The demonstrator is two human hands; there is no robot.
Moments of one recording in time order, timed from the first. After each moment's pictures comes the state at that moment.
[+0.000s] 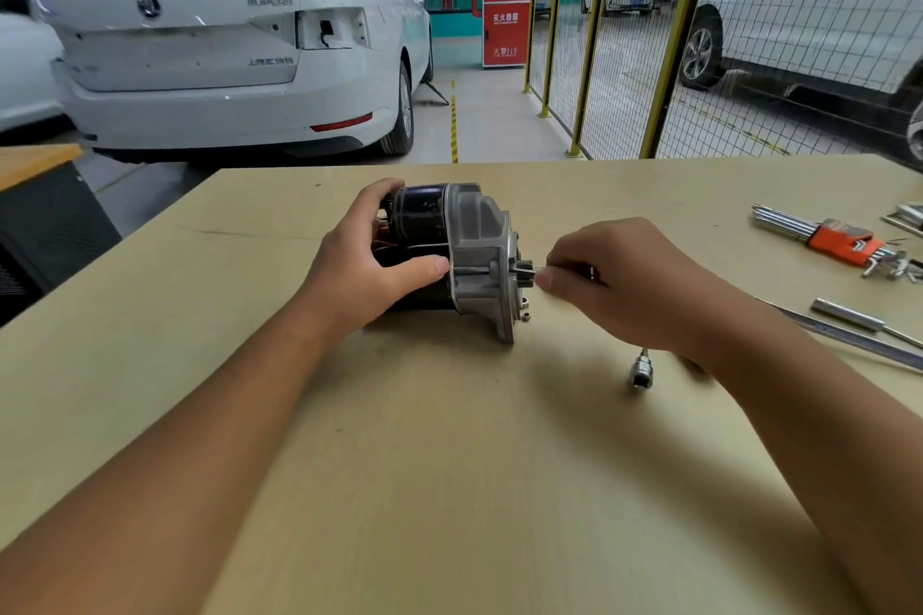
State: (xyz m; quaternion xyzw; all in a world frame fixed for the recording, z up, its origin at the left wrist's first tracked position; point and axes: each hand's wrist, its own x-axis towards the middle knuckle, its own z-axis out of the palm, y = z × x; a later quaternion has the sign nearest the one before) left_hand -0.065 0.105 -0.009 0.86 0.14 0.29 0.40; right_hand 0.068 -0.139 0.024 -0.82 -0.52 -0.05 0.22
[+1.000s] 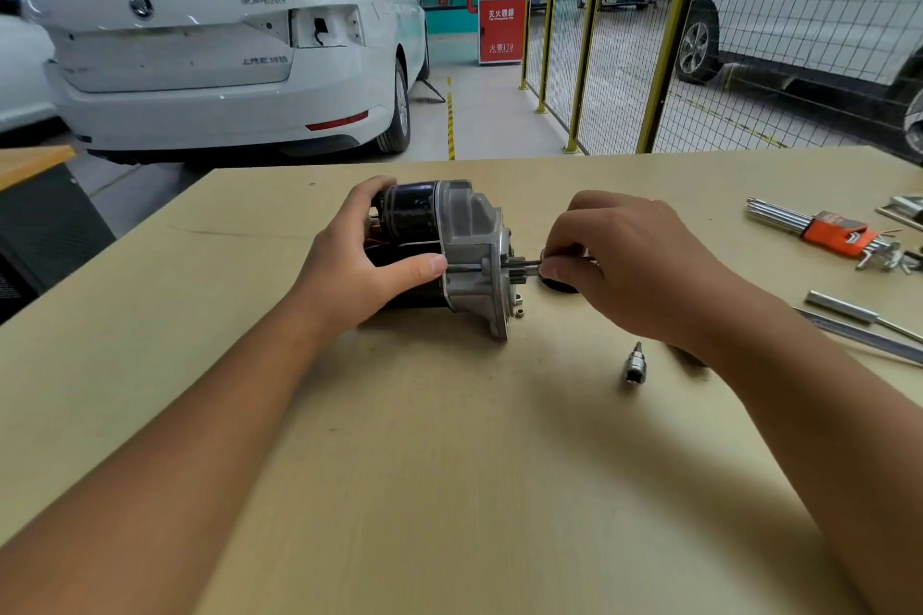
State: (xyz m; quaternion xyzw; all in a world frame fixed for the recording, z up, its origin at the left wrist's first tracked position) left_hand -0.064 0.107 -0.012 0.86 0.13 0.29 0.39; right_hand 0.064 -0.144 0.033 -0.82 -0.51 -0.14 0.19
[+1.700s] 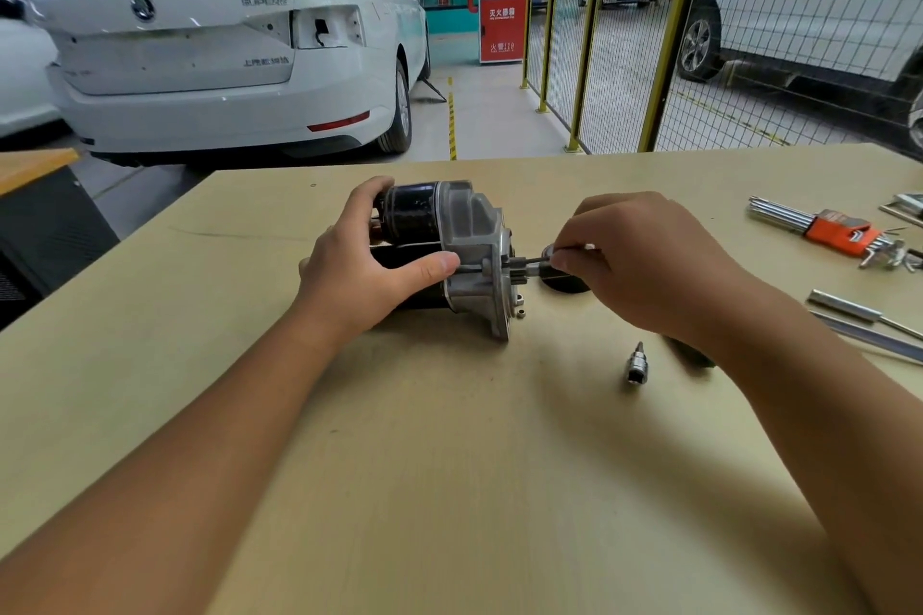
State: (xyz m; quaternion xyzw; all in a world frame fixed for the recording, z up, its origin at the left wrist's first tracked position) left_hand -0.064 0.091 -0.007 0.87 0.20 0.30 0.34; right_hand 0.069 -0.146 0.035 -0.84 -0.49 -0.15 0.17
